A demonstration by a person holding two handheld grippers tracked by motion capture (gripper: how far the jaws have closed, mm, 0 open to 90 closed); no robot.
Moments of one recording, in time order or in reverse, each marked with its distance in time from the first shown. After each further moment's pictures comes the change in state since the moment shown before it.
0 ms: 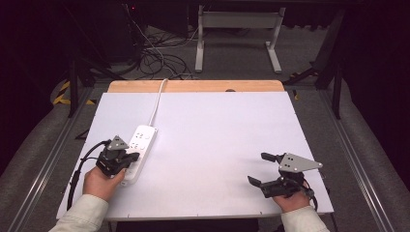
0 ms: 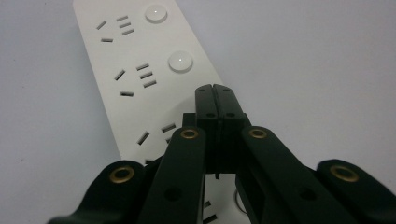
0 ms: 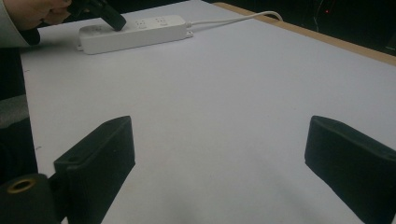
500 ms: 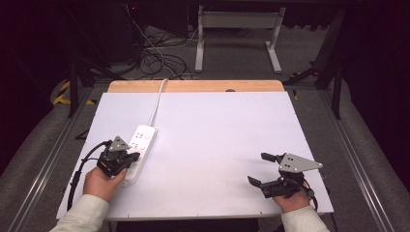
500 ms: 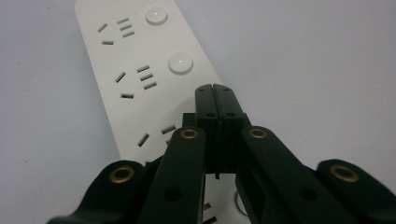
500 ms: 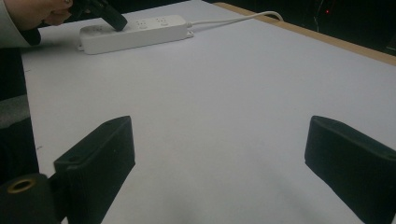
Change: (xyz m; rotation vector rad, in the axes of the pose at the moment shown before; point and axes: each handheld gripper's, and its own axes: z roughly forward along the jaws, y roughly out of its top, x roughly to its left) left arm -0.004 0.000 0.001 -0.006 0.028 0.016; right arm 0.000 0.000 0.000 0.003 0.001 -0.002
